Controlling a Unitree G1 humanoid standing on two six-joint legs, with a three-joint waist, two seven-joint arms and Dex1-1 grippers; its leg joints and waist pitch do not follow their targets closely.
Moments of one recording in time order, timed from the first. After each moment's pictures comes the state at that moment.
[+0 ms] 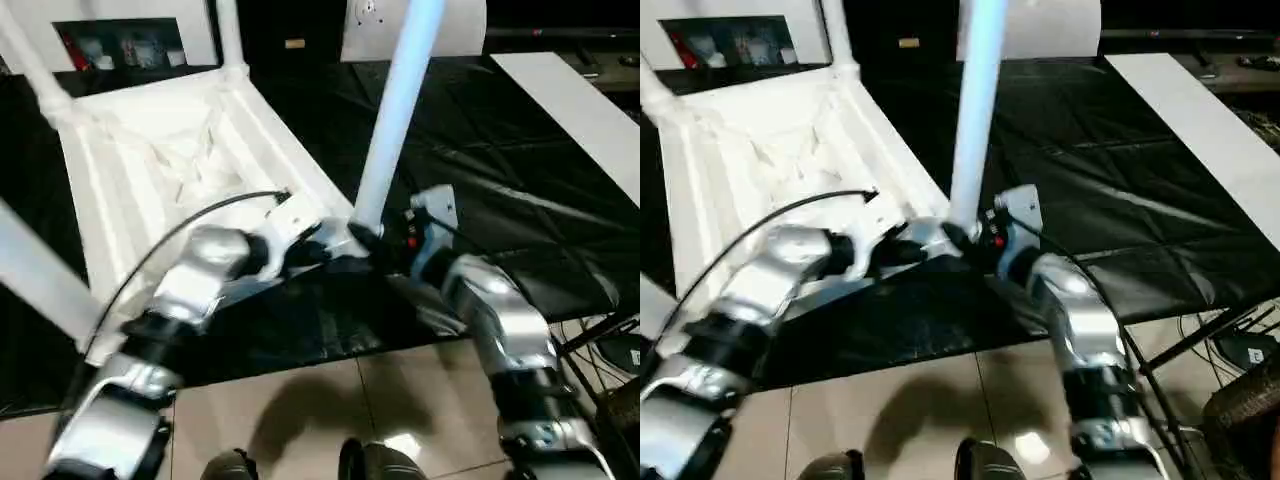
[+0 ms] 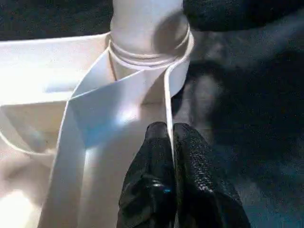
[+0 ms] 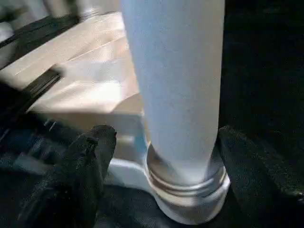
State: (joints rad) left arm -0.63 0.33 -0.25 0.44 0.07 0.24 -1.02; right arm -0.42 -0.19 0.01 0.25 0.20 0.32 0.77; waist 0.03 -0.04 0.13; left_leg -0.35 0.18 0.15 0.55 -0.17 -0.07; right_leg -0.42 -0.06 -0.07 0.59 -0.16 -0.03
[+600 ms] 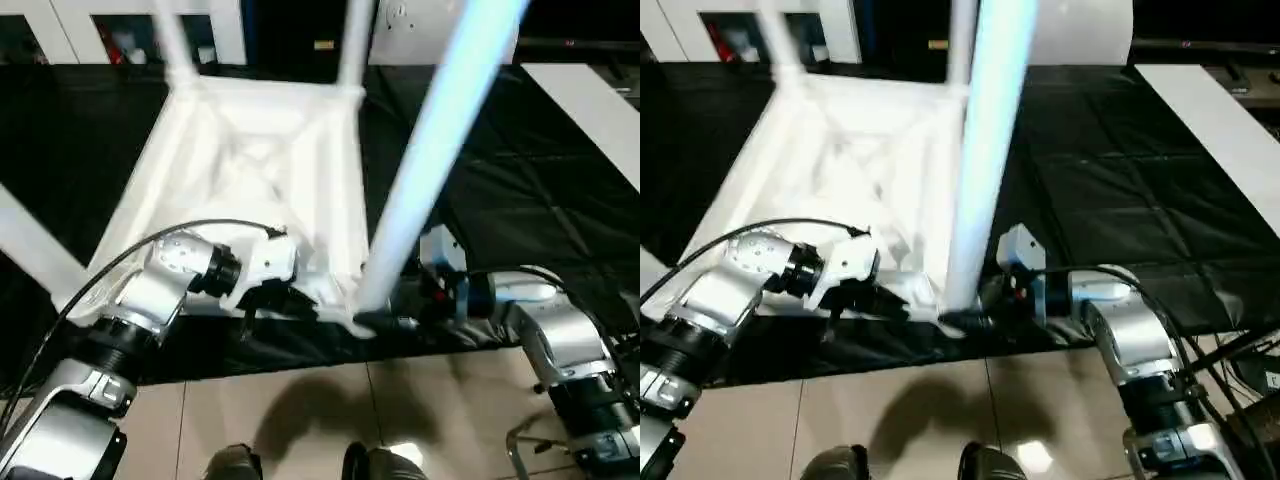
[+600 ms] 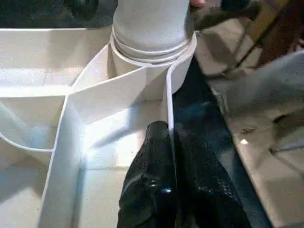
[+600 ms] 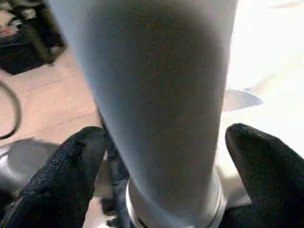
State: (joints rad) left arm -0.62 0.46 -0.37 0.45 -0.01 0.02 -1.44; right arm -0.41 -0.44 0.17 0.23 0.26 0.23 1.32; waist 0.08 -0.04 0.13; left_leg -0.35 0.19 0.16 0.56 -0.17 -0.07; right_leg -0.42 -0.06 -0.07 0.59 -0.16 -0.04
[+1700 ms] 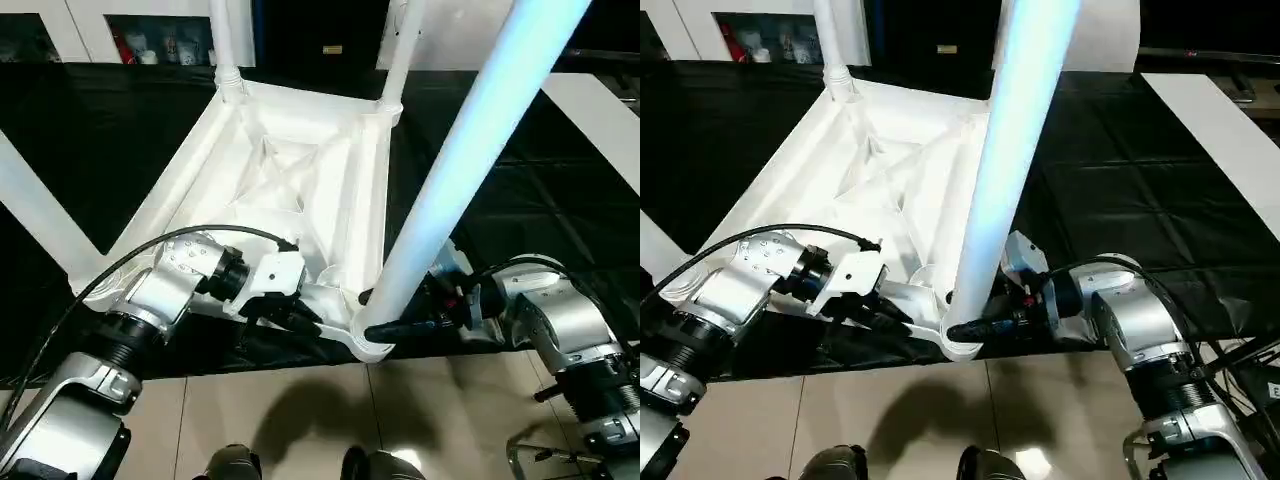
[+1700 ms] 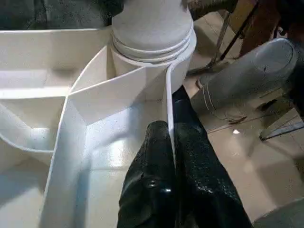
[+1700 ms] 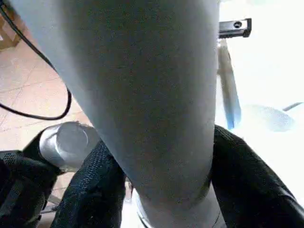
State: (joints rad) left arm -0.64 0.46 -0.40 0.50 0.00 -0.04 -1.49; right arm -0.46 -0.47 0.21 0.28 0.28 0.24 1.47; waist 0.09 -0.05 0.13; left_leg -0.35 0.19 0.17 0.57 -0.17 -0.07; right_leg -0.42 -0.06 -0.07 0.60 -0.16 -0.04
